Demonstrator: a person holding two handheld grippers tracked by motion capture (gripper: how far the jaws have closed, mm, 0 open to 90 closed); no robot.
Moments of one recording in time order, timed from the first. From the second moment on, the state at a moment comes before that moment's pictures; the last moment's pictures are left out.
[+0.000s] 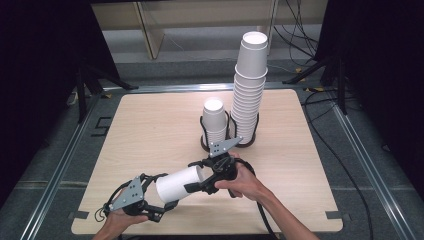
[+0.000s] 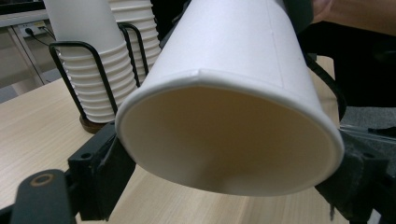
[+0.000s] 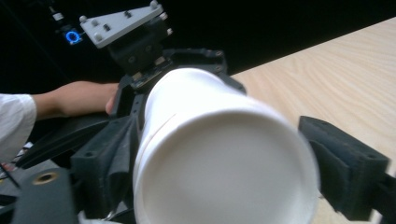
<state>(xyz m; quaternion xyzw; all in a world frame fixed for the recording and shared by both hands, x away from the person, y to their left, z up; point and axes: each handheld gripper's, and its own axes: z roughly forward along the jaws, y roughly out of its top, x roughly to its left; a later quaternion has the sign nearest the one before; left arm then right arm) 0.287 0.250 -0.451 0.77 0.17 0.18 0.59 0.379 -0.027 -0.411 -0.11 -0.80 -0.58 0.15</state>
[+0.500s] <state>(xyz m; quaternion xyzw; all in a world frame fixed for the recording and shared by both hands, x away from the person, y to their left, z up) 0.285 0.246 -0.454 0.82 0.16 0.18 0.52 0.355 -0.030 -0.373 -0.03 -0.89 -0.46 -0.02</state>
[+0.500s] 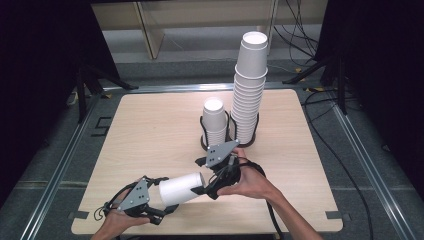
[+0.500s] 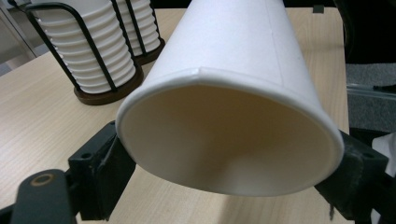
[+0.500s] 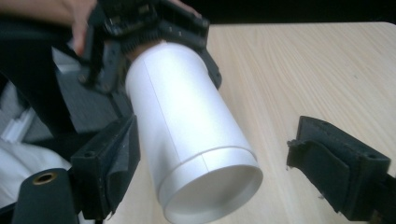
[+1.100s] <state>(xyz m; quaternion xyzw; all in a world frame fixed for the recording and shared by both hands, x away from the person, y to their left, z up) 0.281 0.243 -0.452 0.83 0.14 0.16 0.52 0.341 0.000 -0.397 0.05 -0.93 -0.37 -0.03</state>
